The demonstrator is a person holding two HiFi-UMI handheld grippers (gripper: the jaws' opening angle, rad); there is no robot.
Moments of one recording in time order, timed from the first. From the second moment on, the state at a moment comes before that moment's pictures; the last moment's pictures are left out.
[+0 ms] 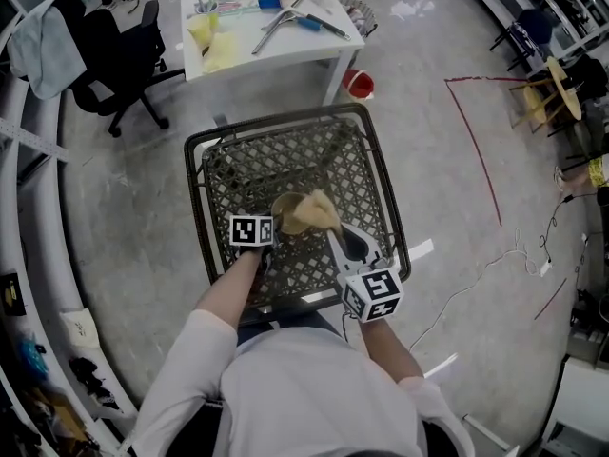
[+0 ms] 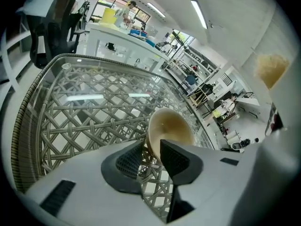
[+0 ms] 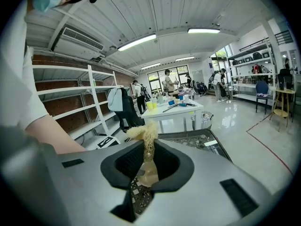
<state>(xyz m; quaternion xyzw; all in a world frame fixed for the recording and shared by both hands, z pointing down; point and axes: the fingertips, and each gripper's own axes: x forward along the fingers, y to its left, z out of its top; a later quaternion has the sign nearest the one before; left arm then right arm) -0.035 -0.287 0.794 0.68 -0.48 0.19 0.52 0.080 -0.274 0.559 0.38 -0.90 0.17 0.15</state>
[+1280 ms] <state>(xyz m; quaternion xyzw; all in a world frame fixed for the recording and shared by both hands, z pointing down) -0.083 -0.274 0.690 0.74 -0.50 0.18 0.41 0.043 -0.225 0.504 0.42 -0.89 0.14 0.10</state>
